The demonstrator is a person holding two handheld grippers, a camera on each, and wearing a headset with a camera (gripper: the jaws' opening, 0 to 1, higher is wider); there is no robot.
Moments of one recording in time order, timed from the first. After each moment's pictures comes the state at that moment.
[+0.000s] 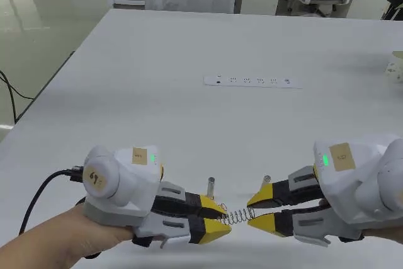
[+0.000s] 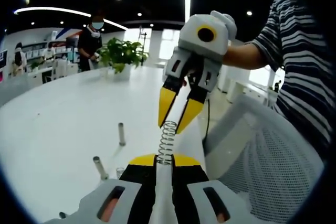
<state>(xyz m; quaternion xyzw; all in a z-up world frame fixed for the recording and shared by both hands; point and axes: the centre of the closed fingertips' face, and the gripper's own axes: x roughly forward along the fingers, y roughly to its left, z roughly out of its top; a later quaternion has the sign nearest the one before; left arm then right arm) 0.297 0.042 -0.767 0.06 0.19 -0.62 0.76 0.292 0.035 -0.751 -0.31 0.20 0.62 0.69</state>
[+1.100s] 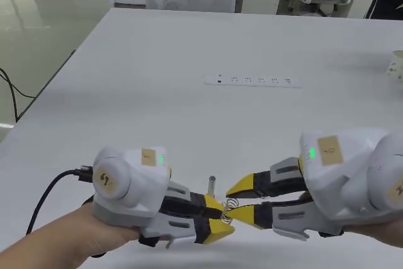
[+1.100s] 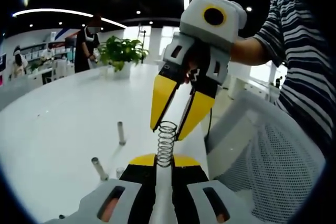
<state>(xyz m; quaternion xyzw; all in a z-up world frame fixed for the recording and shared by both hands) 0.297 0.040 -0.771 0.08 0.19 -0.62 0.76 0.290 0.068 -0.734 -0.30 0.15 0.63 0.70</state>
